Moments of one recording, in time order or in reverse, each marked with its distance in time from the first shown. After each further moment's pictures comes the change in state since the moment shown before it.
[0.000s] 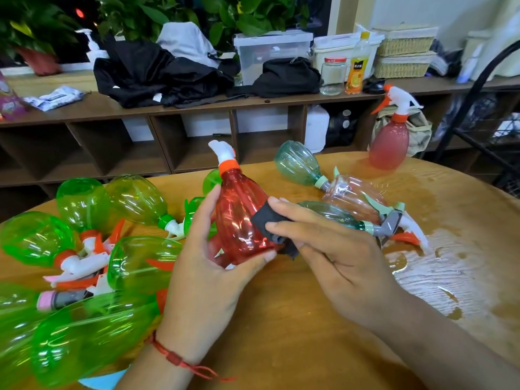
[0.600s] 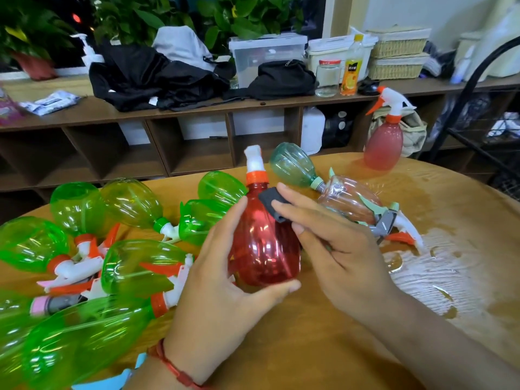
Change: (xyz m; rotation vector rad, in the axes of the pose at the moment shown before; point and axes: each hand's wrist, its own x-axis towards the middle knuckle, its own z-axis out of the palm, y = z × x) left_hand -0.014 0.001 0.006 0.331 -0.153 0.081; right_hand 0.002 0.005 -0.001 0.048 0.126 0.087
